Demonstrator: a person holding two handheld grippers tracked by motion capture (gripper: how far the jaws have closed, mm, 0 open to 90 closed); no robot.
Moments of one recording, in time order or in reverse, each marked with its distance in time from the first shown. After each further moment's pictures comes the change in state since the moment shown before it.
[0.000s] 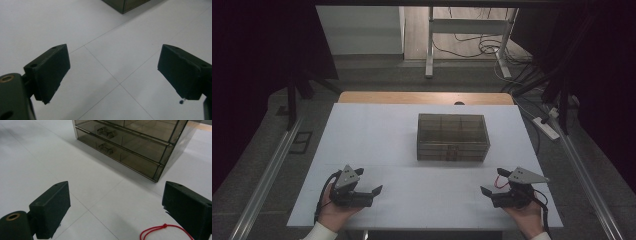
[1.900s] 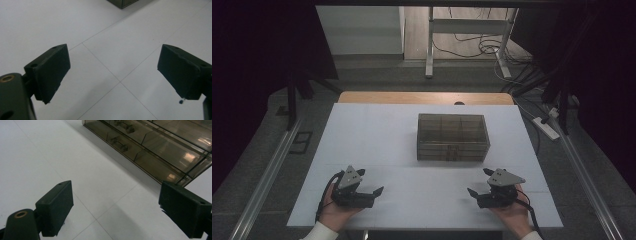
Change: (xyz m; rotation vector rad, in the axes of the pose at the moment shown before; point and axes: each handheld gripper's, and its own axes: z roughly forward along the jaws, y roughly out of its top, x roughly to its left) left arm -0.001 -0.001 0.006 0.025 -0.006 0.026; right arm 0.026 0.006 0.032 0.083 -0.034 -0.166
